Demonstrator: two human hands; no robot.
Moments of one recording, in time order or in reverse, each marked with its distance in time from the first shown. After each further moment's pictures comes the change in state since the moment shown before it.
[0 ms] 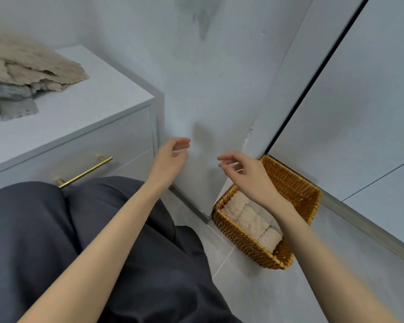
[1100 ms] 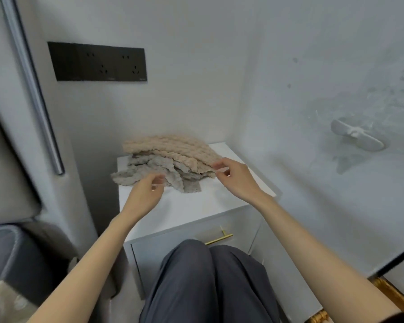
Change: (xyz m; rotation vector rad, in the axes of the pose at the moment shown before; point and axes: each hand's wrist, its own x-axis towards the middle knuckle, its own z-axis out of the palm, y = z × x) left_hand -0.055 0.017 -0.331 0.371 0.491 -0.096; right_hand 0.149 -0.277 0.139 0.031 -0.261 -0.466
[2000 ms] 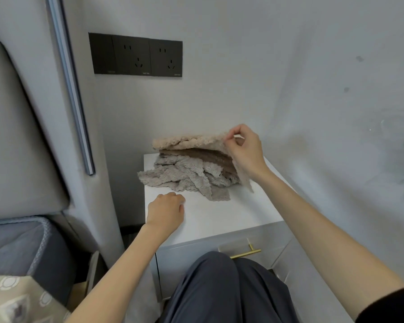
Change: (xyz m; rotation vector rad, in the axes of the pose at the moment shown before) left_hand 0.014 -0.043 0.013 0.719 -0.030 0.045; right_hand 0.089 -0.053 0.032 0.401 0.231 -0.094
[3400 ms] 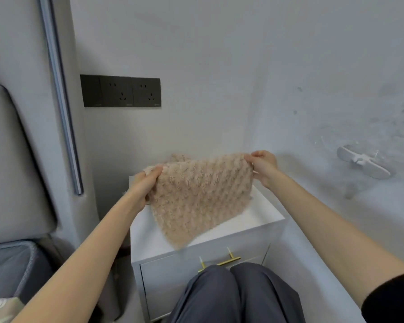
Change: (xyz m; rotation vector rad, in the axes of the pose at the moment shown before) left_hand 0.036 0.020 -0.092 -1.372 0.022 -0.481; right_hand 0.002 0.003 -0.102 0.199 0.206 0.585
